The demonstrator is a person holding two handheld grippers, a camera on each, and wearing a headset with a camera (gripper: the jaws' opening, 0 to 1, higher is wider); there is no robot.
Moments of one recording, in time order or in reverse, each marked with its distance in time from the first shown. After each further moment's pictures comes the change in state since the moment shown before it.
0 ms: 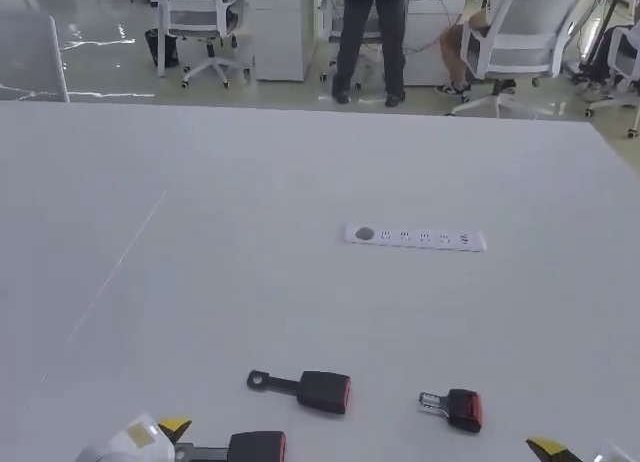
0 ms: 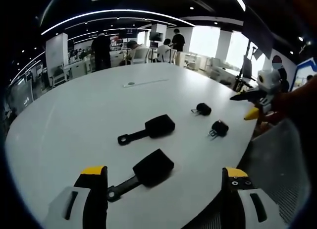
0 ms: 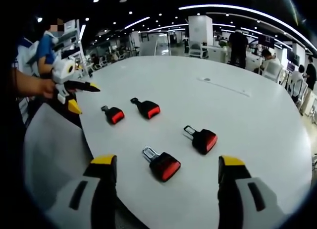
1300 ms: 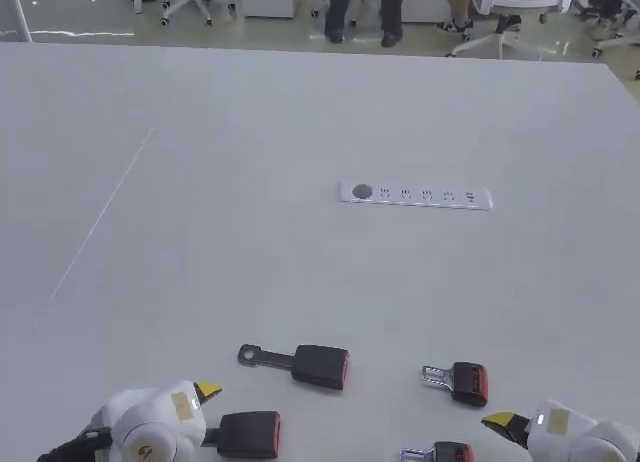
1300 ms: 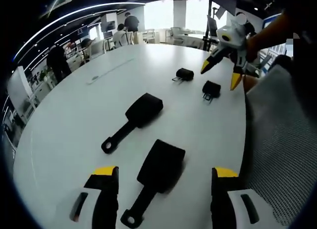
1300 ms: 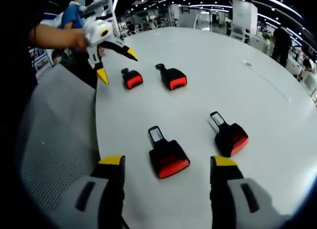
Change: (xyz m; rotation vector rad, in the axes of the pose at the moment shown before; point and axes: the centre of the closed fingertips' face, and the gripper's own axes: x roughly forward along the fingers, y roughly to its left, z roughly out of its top) left arm 0.050 0.015 -0.026 0.374 0.213 -0.190; right arm 0.048 0.008 -0.035 -0.221 0.241 0.262
